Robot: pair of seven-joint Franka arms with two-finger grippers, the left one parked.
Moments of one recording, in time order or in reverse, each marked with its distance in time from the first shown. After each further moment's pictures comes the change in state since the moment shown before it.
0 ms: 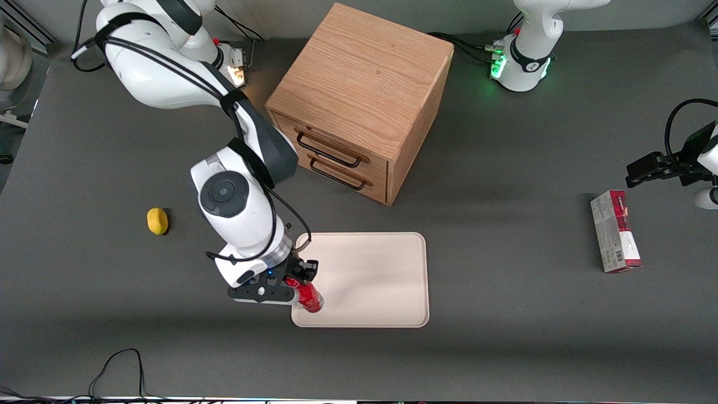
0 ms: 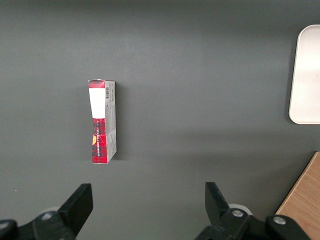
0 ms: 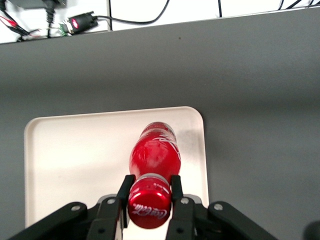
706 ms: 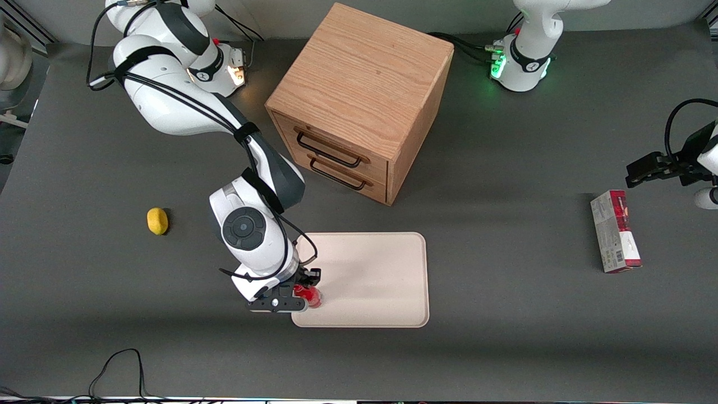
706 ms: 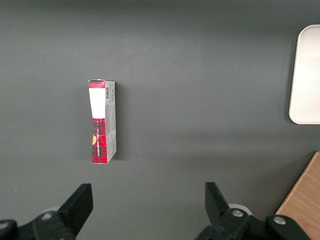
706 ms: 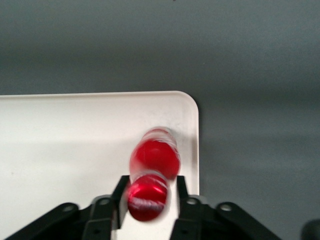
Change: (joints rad) arm -0.009 0.098 -0.001 0.015 -0.005 0.010 -0.057
